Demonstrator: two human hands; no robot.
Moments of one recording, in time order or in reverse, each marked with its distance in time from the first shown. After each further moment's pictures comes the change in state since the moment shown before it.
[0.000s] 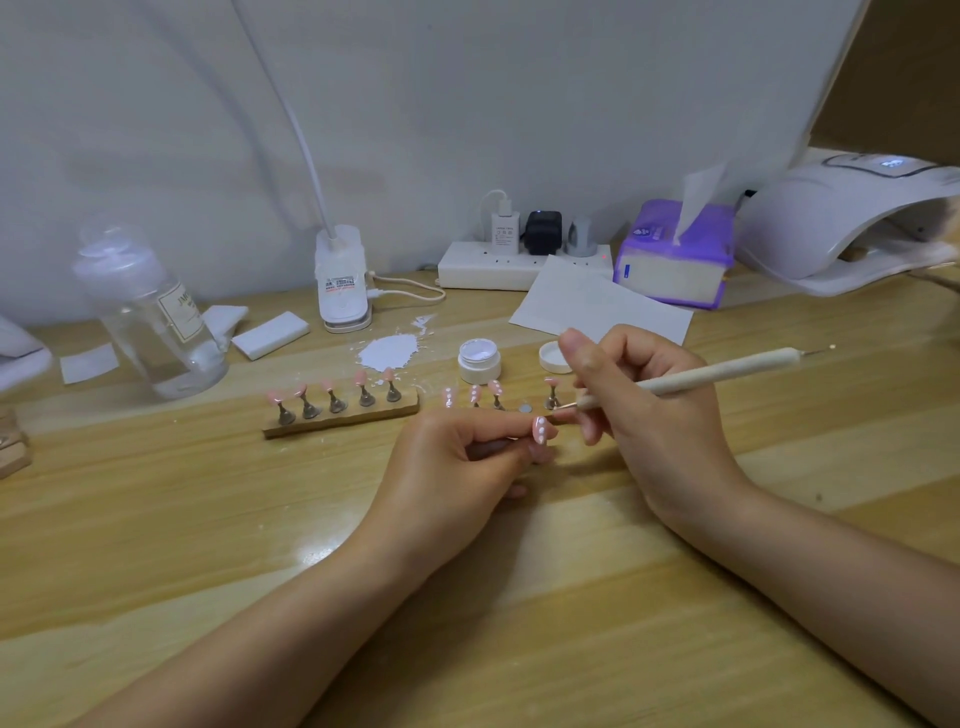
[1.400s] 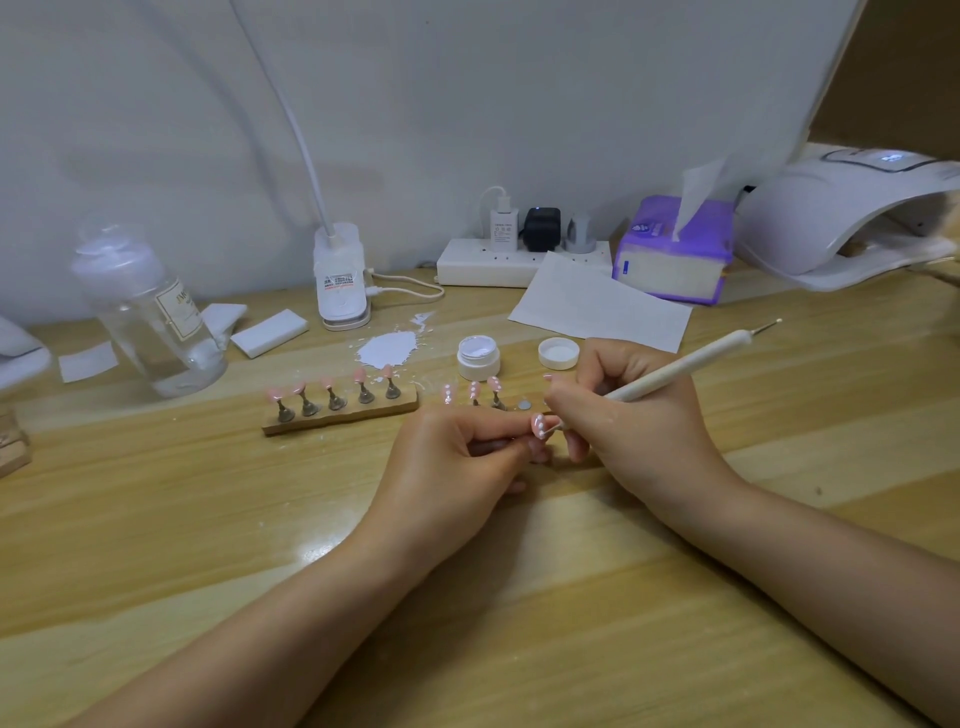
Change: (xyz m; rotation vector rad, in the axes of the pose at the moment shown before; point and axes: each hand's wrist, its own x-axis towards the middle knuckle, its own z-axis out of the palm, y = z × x) left_hand 0.001 0.000 0.000 0.028 -0.003 0.008; right_hand -0.003 0.000 0.003 -0.083 -0.106 0.018
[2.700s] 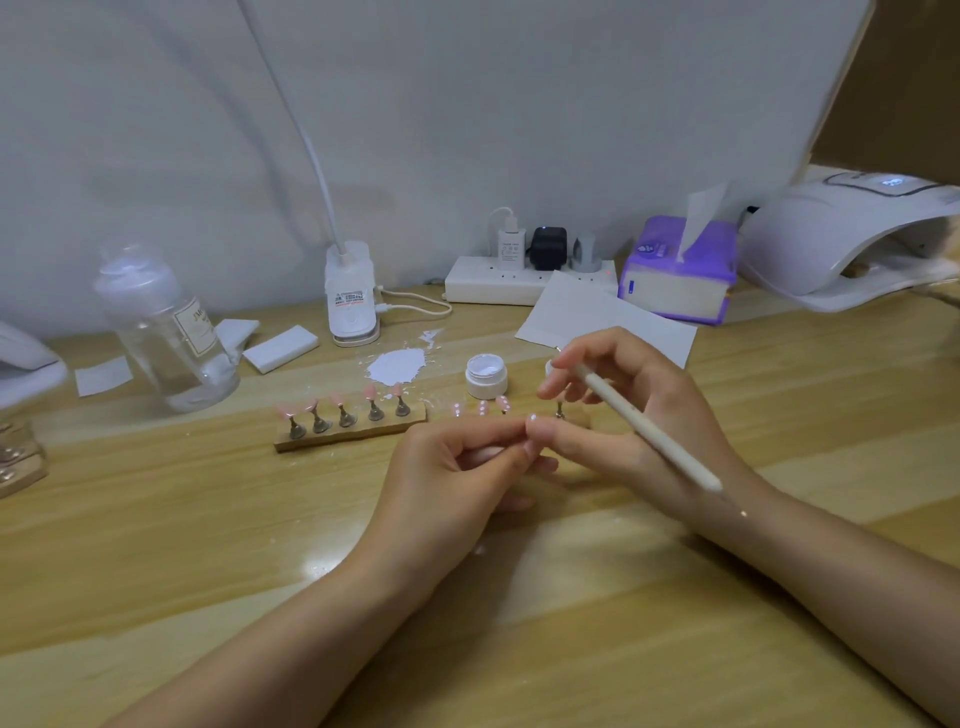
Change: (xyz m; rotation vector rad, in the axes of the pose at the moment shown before) left_hand -0.005 0.003 -0.004 -0.175 0.048 0.023; right_hand 0.006 -0.001 -0.019 -0.263 -0.146 -0.146
